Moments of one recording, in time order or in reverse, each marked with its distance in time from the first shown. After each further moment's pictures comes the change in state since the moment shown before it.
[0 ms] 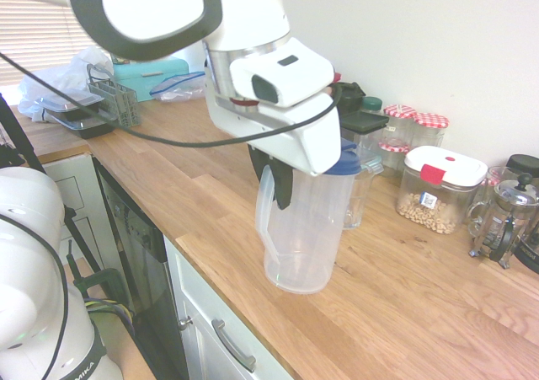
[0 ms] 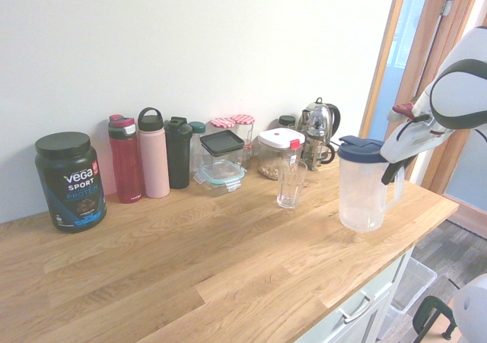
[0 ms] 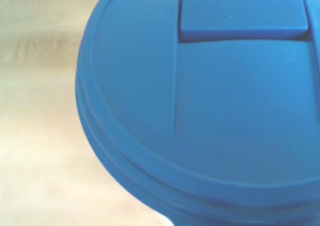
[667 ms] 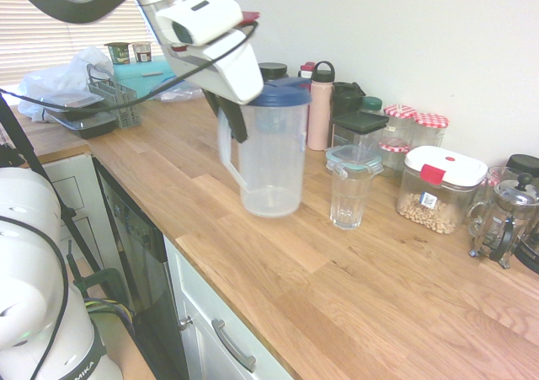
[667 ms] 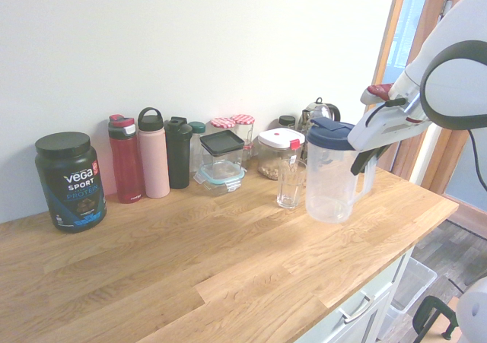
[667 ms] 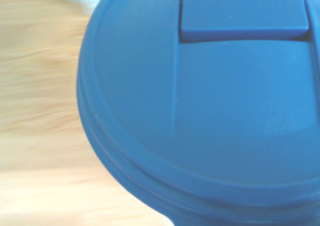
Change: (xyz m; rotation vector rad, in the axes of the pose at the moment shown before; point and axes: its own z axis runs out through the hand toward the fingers) arm -0.114 -0.100 -0.050 0.088 0.015 -0.055
